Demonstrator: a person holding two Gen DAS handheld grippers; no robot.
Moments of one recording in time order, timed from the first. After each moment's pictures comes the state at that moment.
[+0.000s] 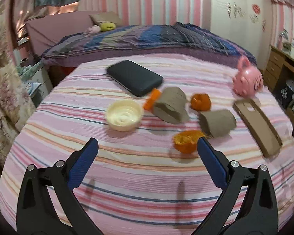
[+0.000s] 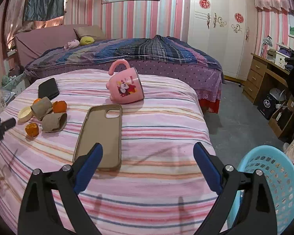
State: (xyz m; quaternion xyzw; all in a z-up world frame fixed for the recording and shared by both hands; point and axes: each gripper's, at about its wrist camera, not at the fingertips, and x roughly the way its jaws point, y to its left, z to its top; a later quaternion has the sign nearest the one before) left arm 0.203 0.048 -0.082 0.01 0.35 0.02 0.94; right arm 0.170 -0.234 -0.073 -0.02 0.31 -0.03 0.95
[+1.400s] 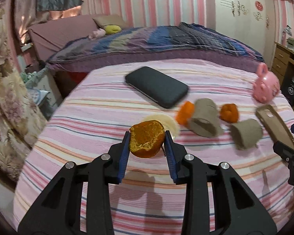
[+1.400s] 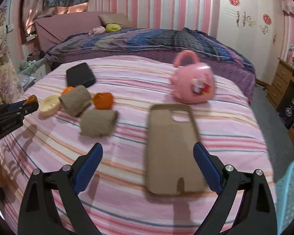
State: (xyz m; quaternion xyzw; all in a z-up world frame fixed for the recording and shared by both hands) left arm 0.225 0.105 -0.067 0.03 0.34 0.05 0.94; right arm 0.221 -0.127 -0.085 -0.02 0.35 0.08 0.93
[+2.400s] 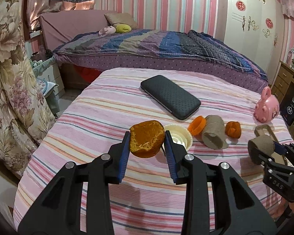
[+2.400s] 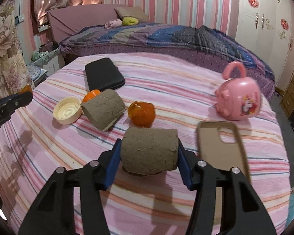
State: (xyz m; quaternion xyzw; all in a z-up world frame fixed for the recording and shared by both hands) left arm 0.214 0.136 -0.045 -0.03 0.33 0.06 0.94; right arm 0.240 -0.078 -0.083 -0.04 0.35 0.11 0.93
